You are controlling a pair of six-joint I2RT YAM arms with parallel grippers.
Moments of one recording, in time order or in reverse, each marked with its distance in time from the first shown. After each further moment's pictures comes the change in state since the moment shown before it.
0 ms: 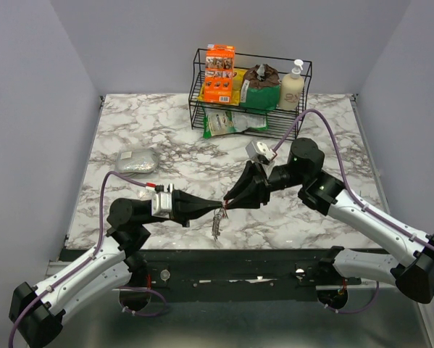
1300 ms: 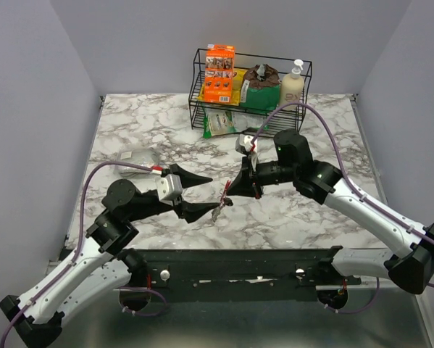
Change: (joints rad) left arm 0.000 -0.037 0.256 -0.629 -0.167 0.165; right arm 0.003 0.083 0.171 -0.436 0.317 -0.161
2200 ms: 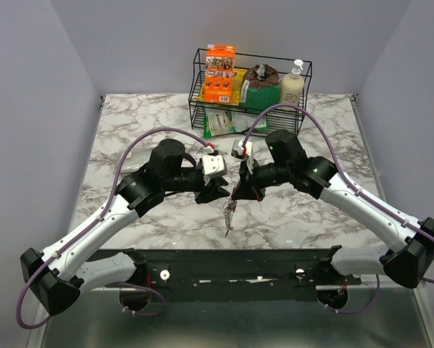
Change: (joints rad) left arm 0.000 0.428 0.364 -0.486 0.049 0.262; right arm 0.000 0.060 0.065 -0.245 0.084 -0.093
